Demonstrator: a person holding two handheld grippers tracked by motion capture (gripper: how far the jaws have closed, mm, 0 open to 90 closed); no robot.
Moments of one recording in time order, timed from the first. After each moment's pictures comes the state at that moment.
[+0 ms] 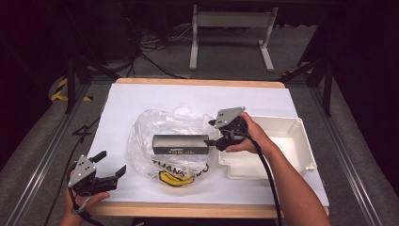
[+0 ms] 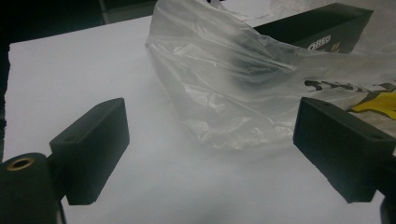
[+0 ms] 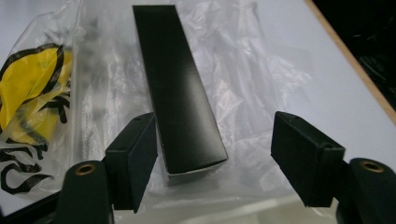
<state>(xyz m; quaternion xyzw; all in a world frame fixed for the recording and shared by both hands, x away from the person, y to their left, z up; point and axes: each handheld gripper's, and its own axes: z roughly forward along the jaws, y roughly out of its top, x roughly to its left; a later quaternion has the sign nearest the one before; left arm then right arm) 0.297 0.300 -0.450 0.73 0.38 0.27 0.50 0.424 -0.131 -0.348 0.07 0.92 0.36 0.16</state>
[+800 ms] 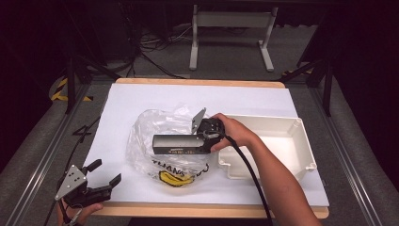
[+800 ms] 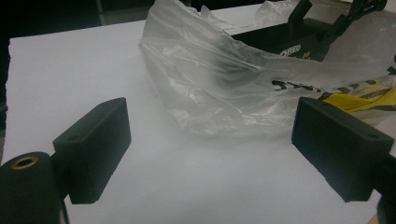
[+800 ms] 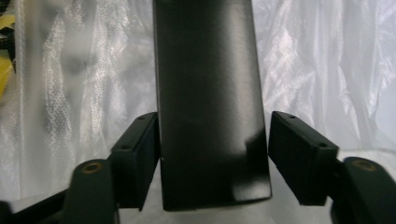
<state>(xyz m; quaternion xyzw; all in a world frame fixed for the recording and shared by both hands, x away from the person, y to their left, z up) 0.269 0.306 -0.444 0.72 0.39 0.25 0.52 0.456 -0.075 -0.385 0.02 0.98 0.19 0.09</state>
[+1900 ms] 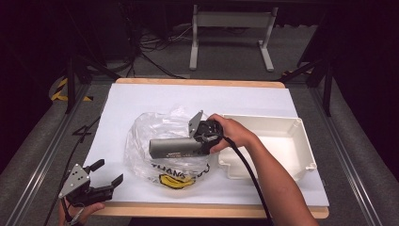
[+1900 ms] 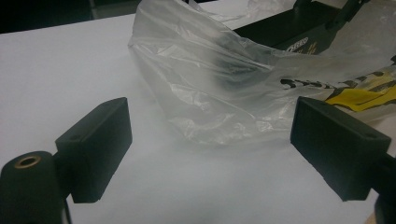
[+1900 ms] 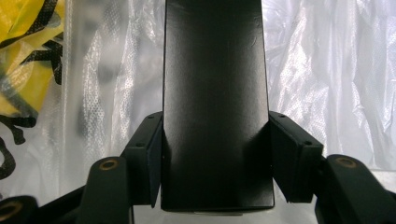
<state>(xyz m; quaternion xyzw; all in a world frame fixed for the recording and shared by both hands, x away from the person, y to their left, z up) 0.273 0.303 -0.446 0.73 0.38 0.24 0.51 0.445 -0.068 -0.375 -0.03 0.98 0.20 0.08</state>
